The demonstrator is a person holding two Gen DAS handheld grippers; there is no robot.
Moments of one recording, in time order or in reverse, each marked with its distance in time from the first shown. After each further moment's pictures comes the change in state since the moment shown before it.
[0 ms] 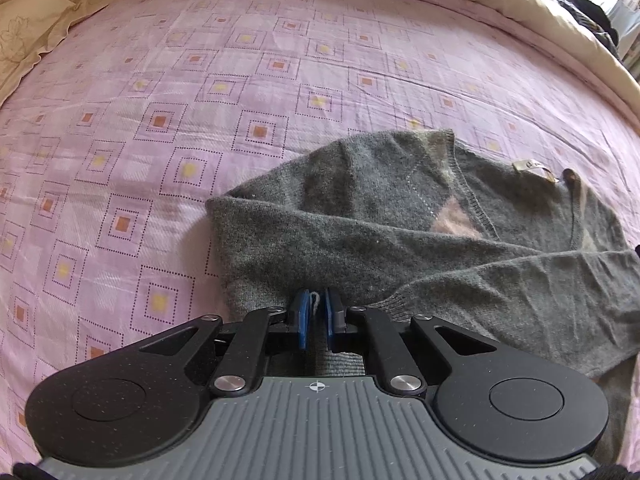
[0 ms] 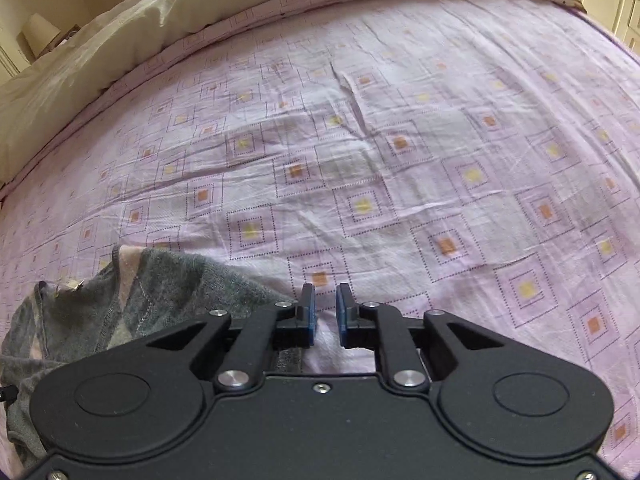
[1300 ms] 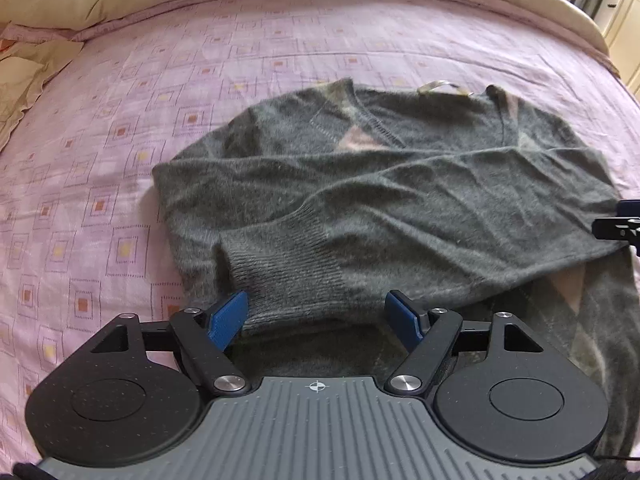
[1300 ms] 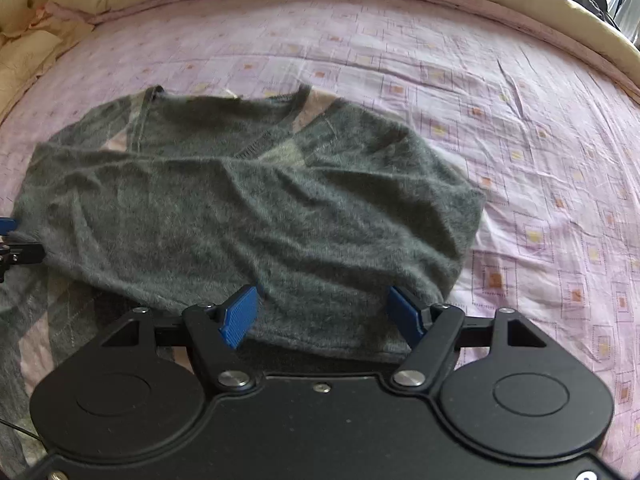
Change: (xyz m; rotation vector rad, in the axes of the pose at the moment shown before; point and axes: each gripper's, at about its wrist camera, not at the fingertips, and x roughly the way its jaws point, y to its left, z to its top) left arm -0.026 -0.052 -0.081 0.207 -0.044 0.050; right arm -0.030 0.112 -0.114 -0.436 0.092 -0.017
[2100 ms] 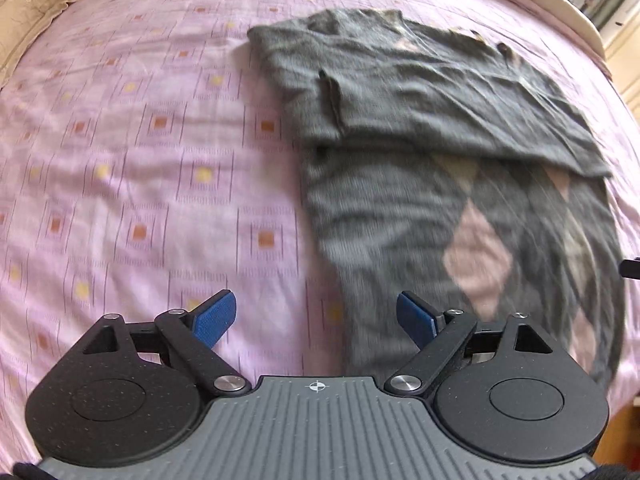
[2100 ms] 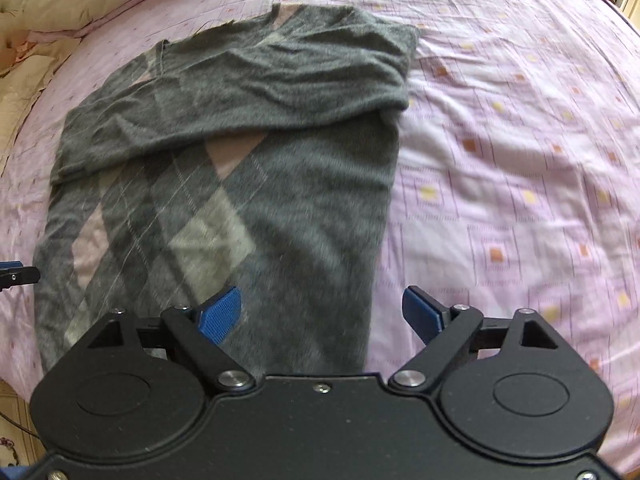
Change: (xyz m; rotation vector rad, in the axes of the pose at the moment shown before) left arm -0.049 0.071 -0.102 -0.087 0.107 -0.135; right arm -0.076 0.007 -0.129 0.229 0.085 0.084
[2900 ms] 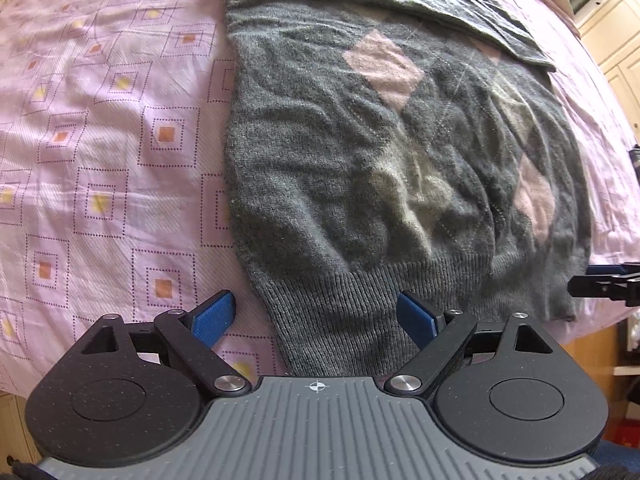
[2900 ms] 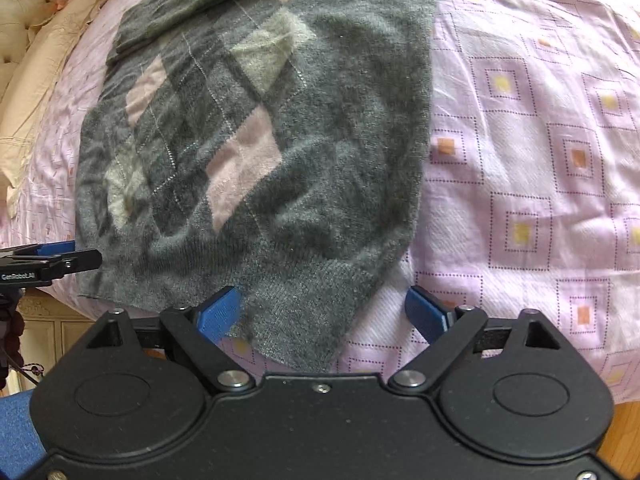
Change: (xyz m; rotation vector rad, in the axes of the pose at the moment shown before) left arm -0.004 -0.054 -0.120 -0.008 0.058 -0.055; right arm 0.005 0.003 -0.106 -0.014 0.157 0.170
